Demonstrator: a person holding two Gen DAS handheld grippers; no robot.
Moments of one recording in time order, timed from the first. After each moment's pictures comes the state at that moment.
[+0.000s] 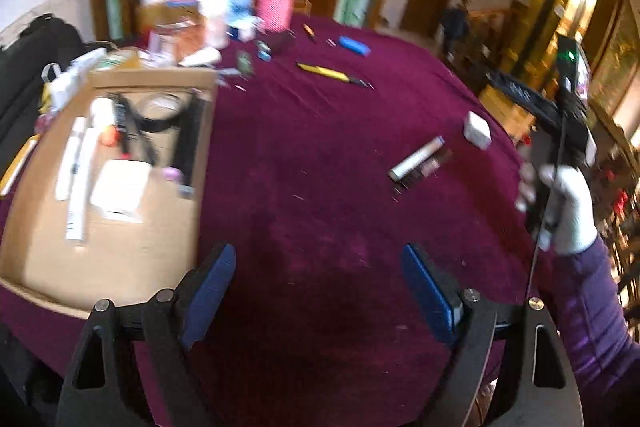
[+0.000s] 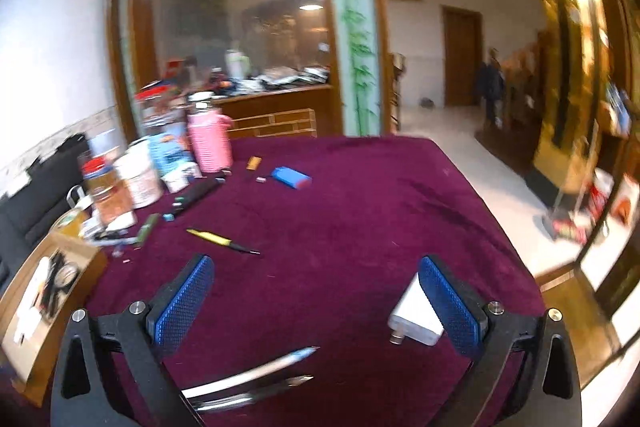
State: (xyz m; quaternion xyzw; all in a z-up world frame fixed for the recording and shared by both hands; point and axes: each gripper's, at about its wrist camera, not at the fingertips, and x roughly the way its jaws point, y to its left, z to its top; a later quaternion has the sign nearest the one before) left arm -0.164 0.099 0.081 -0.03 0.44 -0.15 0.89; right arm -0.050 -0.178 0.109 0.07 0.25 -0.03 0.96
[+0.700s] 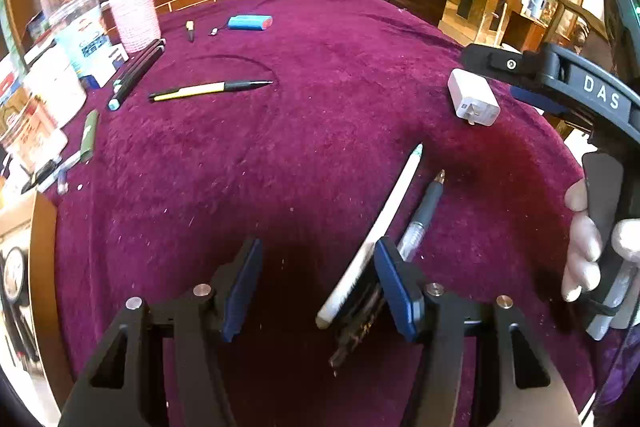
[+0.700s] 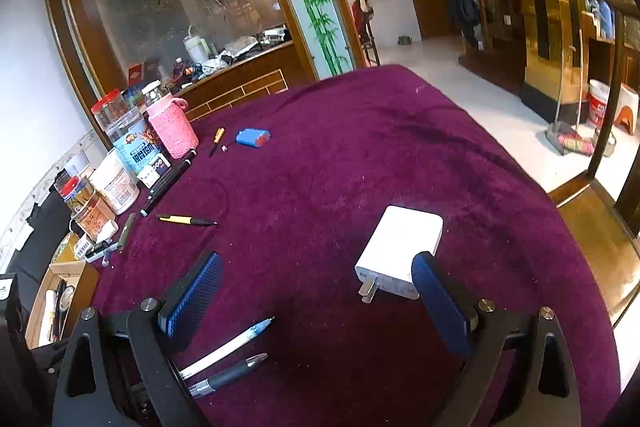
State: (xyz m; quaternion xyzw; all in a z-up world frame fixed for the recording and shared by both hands) left arm -0.025 -0.052 0.030 0.11 0.46 -0.23 0.85; right arm -0.045 -0.229 0.063 0.17 0.33 -0.03 0.93
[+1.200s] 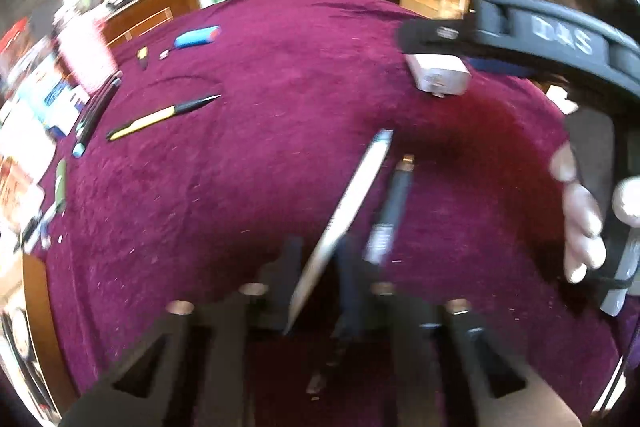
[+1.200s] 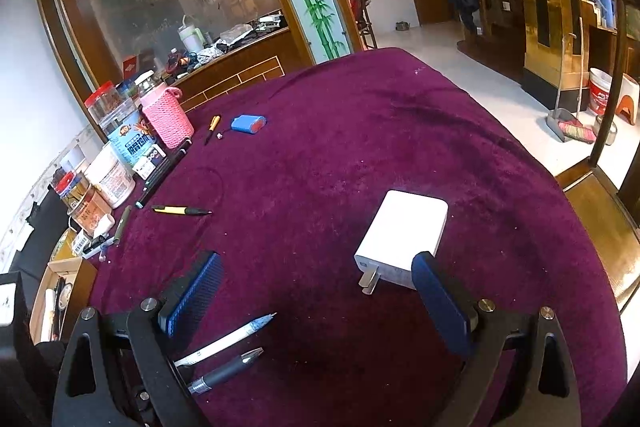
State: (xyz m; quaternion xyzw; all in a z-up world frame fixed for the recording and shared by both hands) left arm -0.032 -0.091 0.023 0.20 0.44 -0.28 0.83; right arm -0.039 -0.230 0.056 0.18 0.35 -0.03 0.92
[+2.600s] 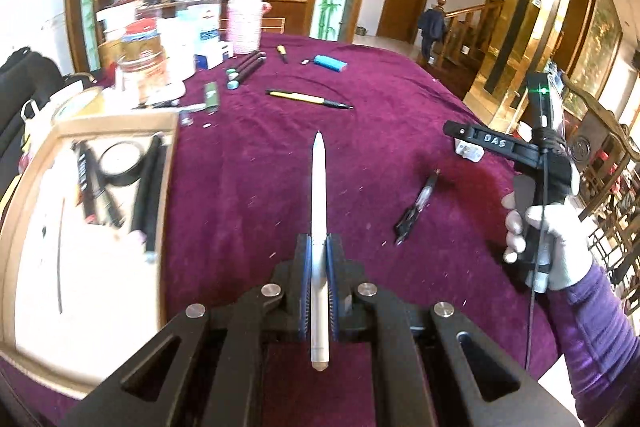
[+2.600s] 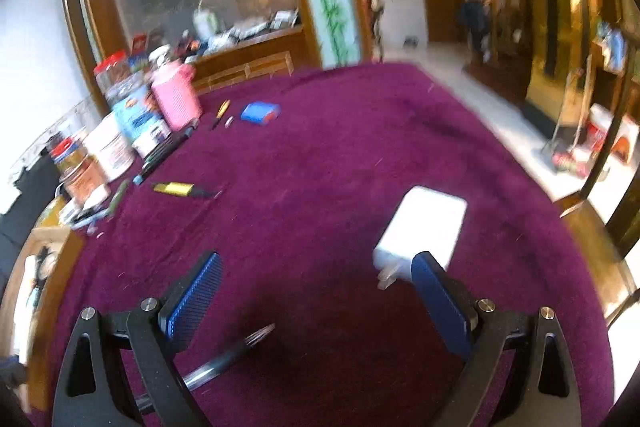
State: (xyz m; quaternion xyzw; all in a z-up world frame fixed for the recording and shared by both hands) left arm -0.134 0.085 0.084 -0.02 0.40 -0.17 0.90; right arm -0.043 -0.194 0.058 0.13 0.36 -0.02 0.92
